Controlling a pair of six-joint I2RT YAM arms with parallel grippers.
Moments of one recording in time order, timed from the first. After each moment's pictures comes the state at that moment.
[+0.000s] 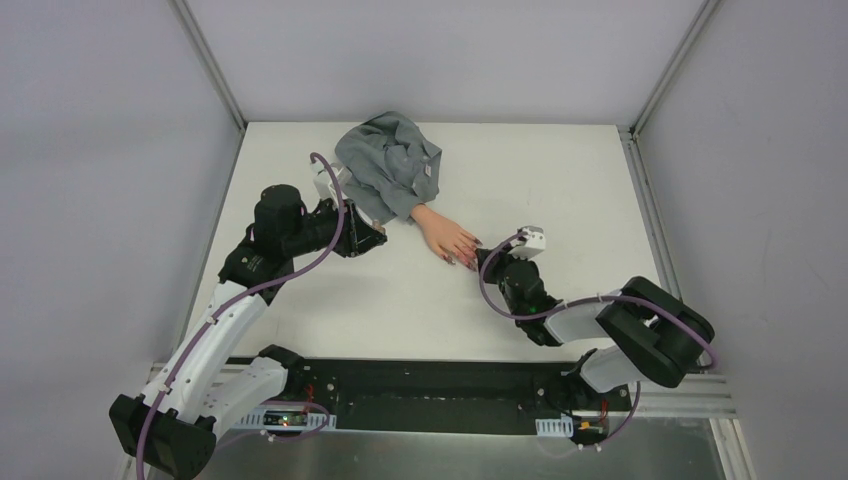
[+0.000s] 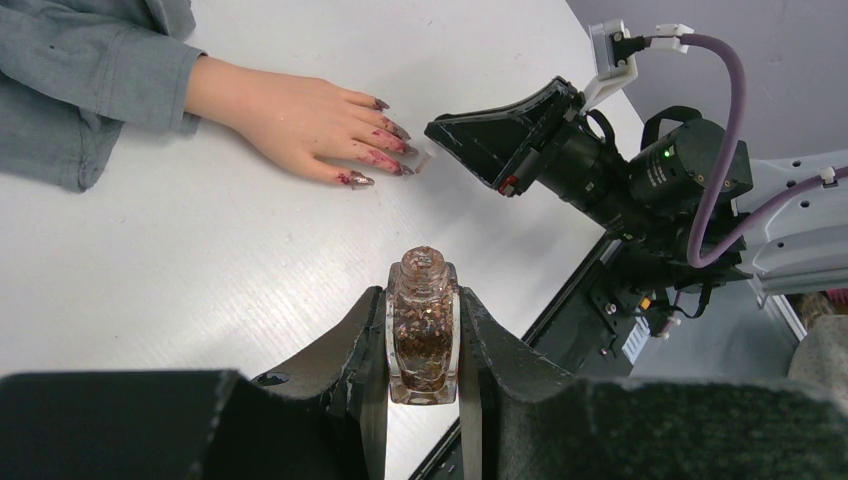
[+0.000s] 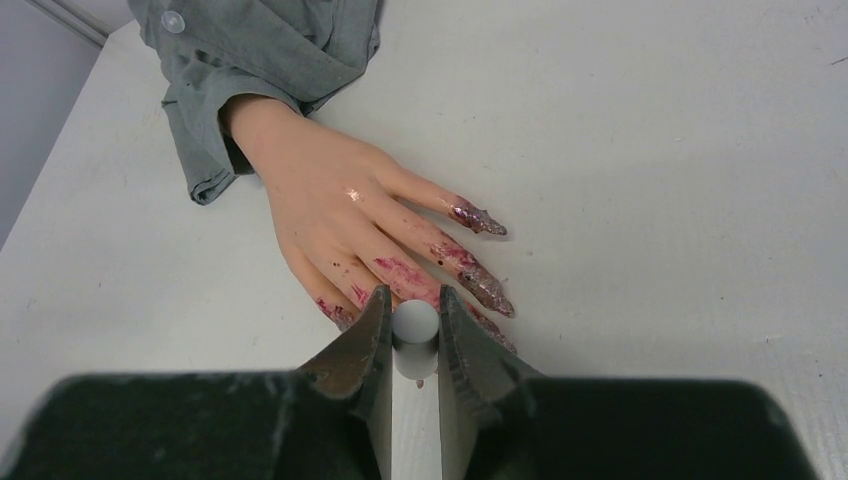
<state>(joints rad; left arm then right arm) -0.36 0.89 0.87 -0.35 0.54 -0.36 0.79 1.44 0.25 0.93 0.51 0.65</state>
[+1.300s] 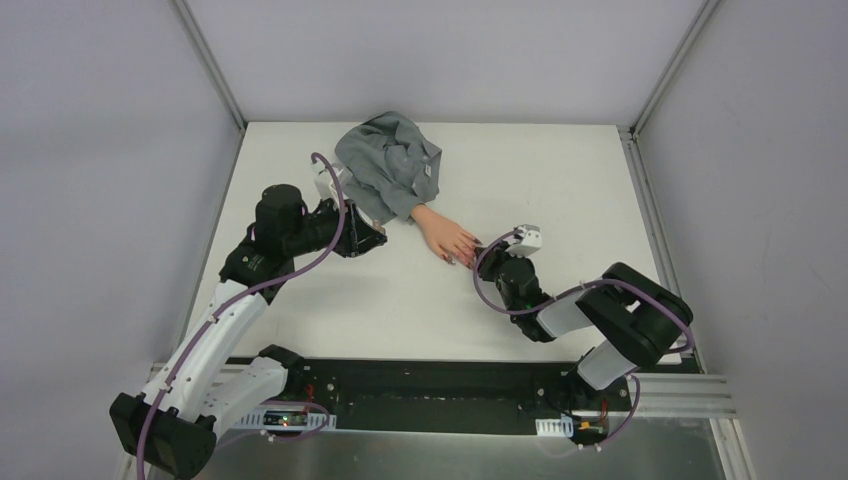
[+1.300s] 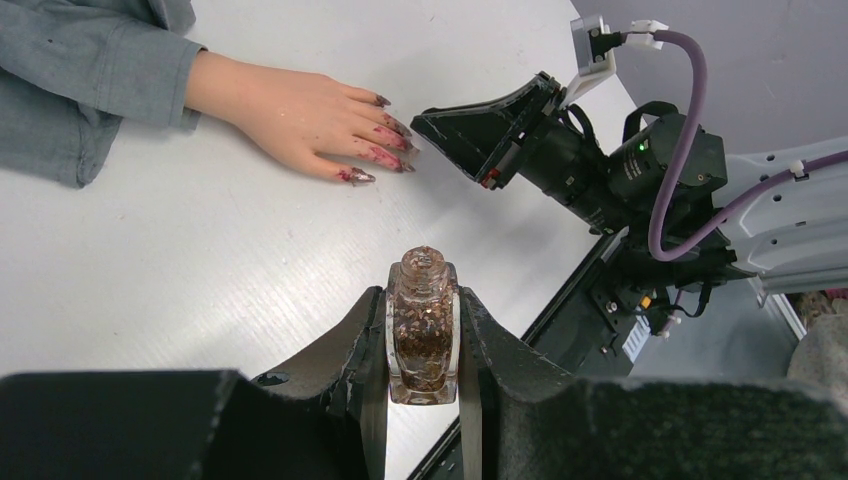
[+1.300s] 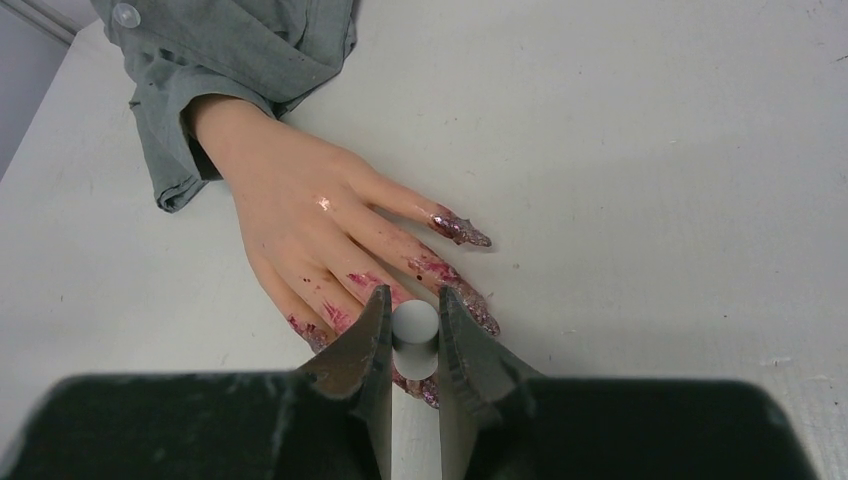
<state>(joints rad) -0.36 0.89 0.87 -0.35 0.54 -0.36 0.77 1.57 0.28 1.02 0.50 0.63</state>
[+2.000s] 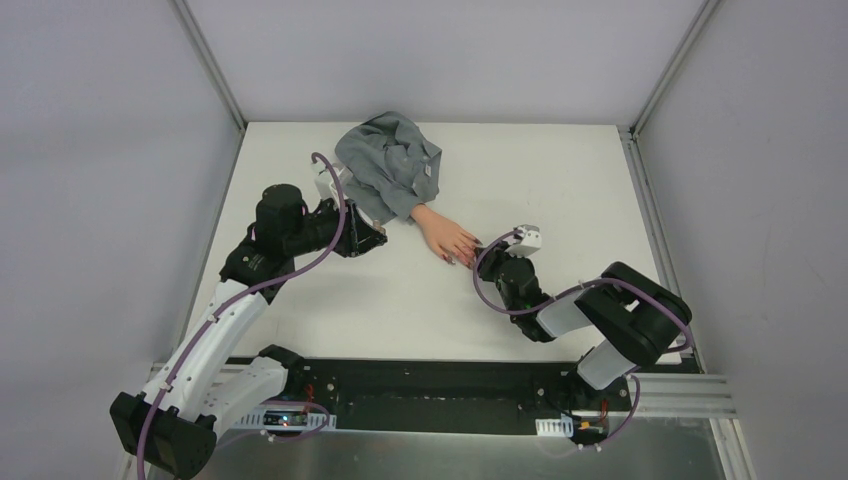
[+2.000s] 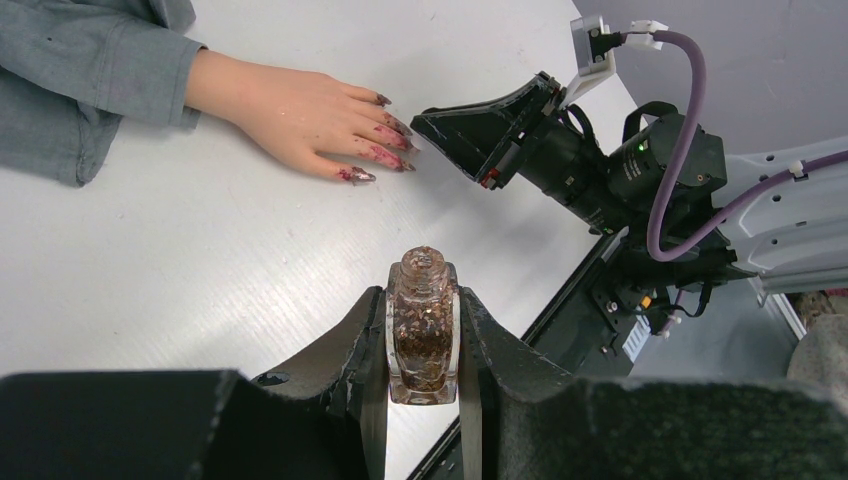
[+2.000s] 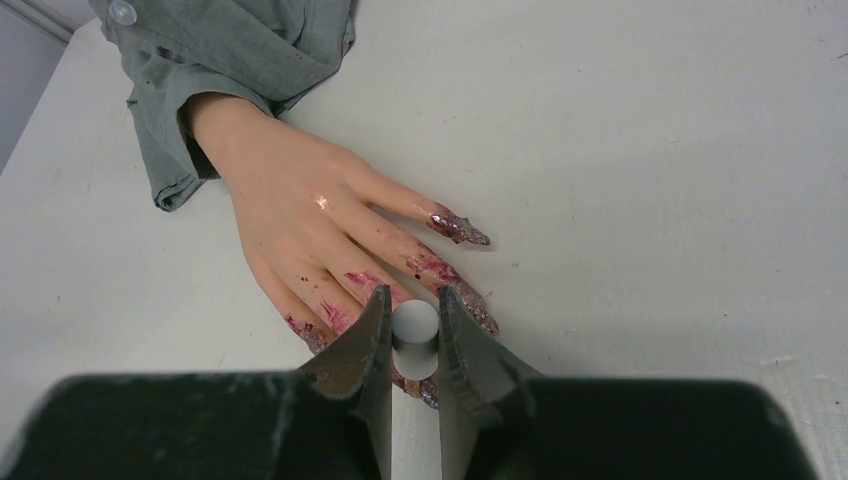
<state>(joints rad) -0.36 0.90 0.87 -0.35 0.54 -0.36 0.77 1.58 0.28 1.02 0.50 0.63</state>
